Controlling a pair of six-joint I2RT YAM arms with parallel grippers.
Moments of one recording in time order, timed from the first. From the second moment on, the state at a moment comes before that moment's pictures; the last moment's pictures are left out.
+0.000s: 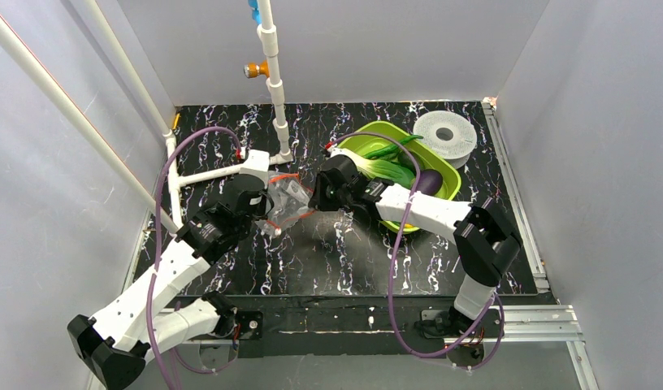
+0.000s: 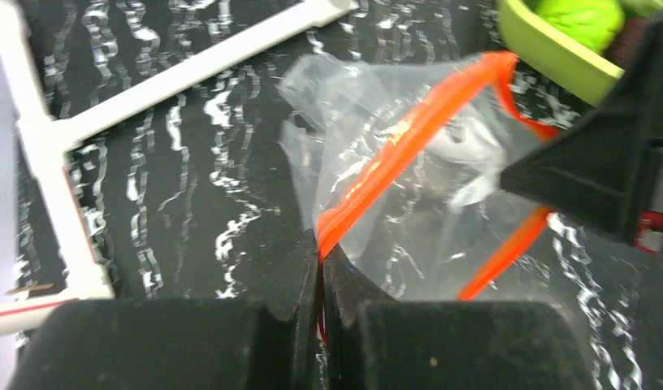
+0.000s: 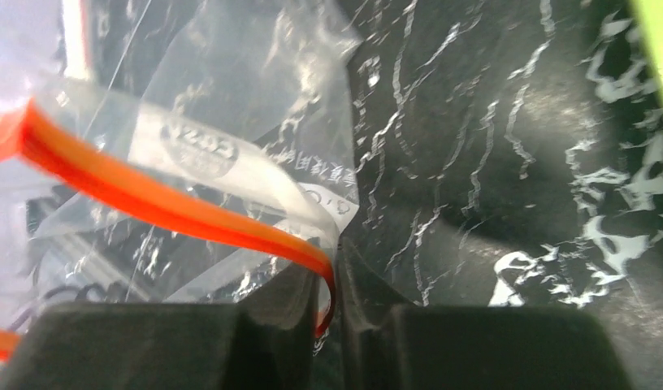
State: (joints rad) left arm -0.67 0.91 0.93 -0.64 -0.55 -0.17; right arm 0.91 1.73 1.24 -0.19 0.03 0.74
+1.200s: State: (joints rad) left arm -0.66 1.02 0.93 -0.62 -0.27 -0.16; right arm 0.34 1.53 1.12 -0.71 0.50 0.73
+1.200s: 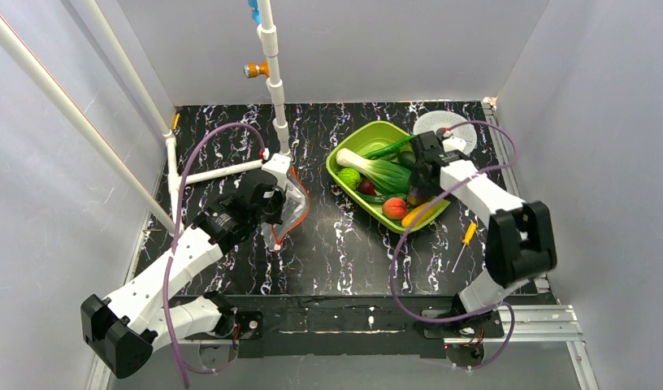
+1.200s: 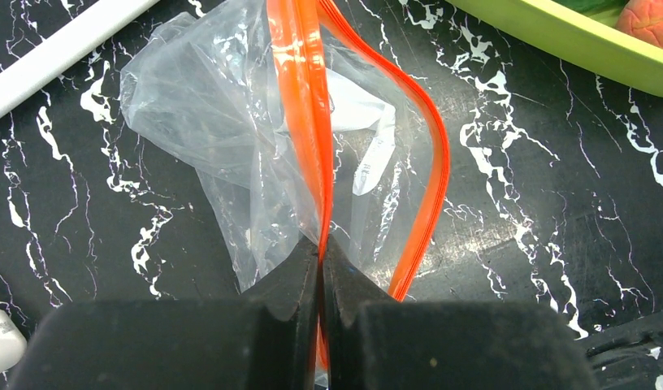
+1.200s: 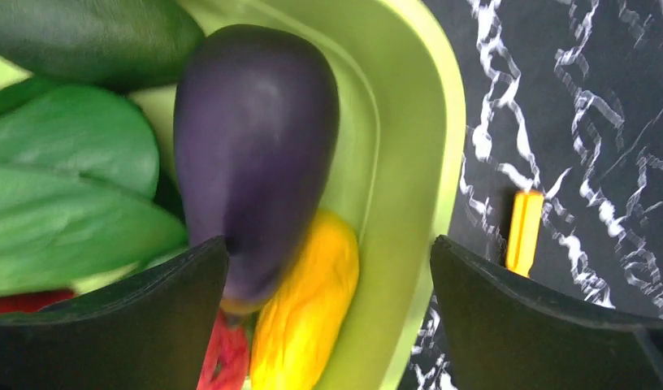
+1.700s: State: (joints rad) left arm -0.66 1.01 0.93 -0.62 -0.27 -0.16; right arm 0.34 1.72 1.22 -0.65 0.48 0.67
